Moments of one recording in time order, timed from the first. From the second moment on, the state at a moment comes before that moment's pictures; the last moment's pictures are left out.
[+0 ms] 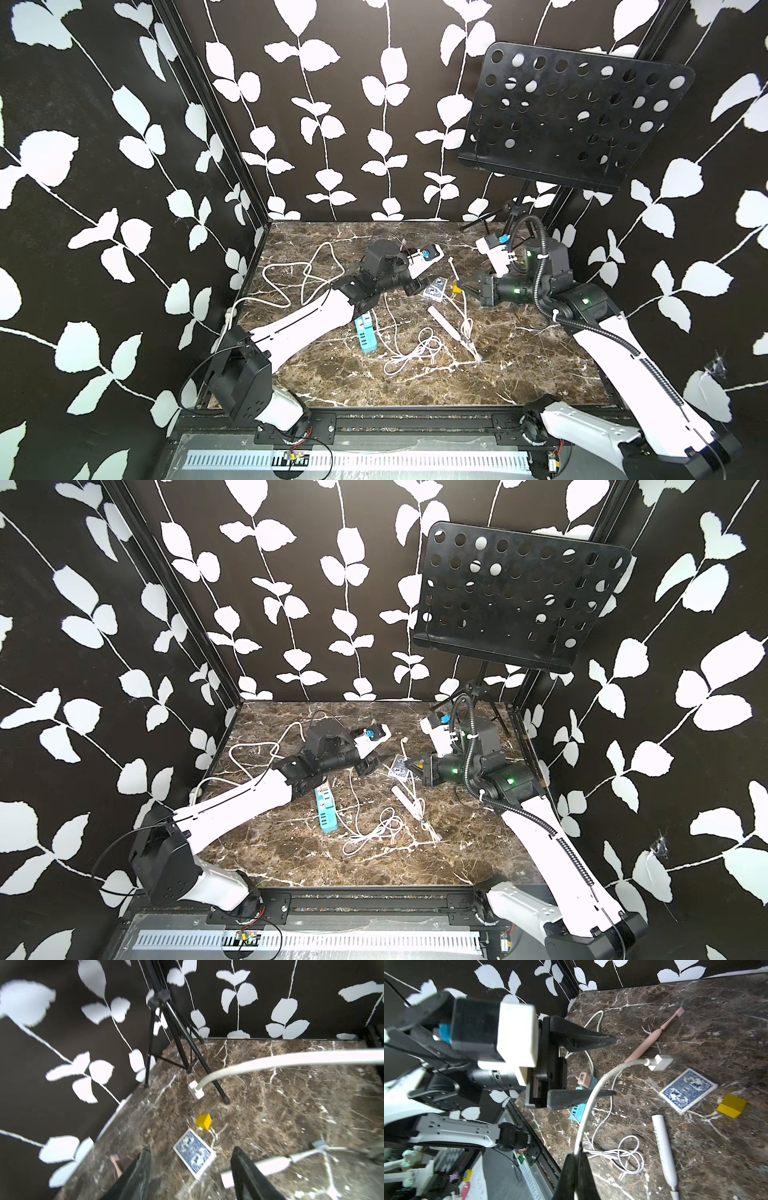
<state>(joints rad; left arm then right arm) -0.78 1.49 1.16 0.05 0.28 0.44 0.40 1.07 1.26 -0.77 -0.62 0.32</state>
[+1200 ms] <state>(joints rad) -0.78 1.60 1.18 0.25 0.33 0.38 0.28 1.08 1.21 -0.58 -0.81 0.58</state>
